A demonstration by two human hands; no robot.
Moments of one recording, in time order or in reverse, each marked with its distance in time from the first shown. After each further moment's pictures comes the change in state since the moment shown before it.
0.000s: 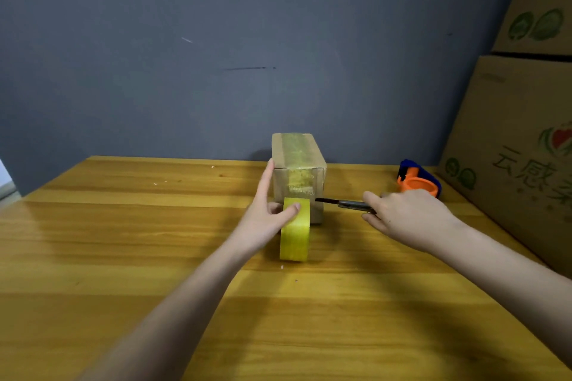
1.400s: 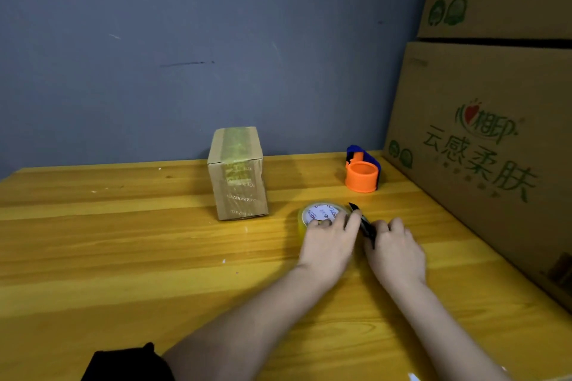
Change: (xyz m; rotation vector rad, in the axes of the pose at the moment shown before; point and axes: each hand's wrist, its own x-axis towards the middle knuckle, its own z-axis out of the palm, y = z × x) left_hand 0.005 -0.020 0.203 1.330 0.008 0.573; right_hand -0.082 -0.006 0.100 0.422 -0.049 0.831
